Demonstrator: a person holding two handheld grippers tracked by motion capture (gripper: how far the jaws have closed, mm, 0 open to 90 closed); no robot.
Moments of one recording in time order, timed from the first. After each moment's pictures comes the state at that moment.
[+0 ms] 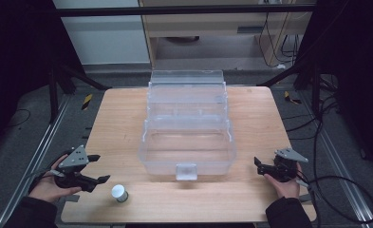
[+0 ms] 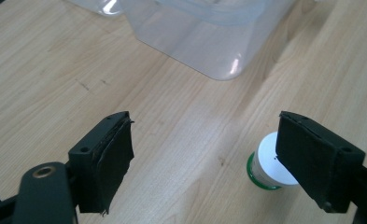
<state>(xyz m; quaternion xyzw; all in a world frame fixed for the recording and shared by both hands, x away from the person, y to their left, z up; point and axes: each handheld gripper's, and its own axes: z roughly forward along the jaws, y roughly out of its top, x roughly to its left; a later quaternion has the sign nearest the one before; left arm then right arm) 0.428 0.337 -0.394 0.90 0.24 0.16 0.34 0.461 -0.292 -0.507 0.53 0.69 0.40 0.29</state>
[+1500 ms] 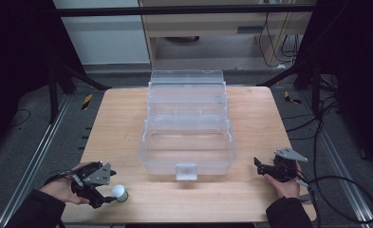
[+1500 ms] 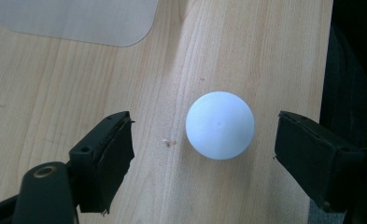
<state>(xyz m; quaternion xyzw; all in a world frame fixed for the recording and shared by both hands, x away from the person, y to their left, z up) 0.424 0.295 -0.416 0.97 0.06 0.08 0.22 0.461 -0.292 -0.507 0.52 0.70 0.40 0.29</state>
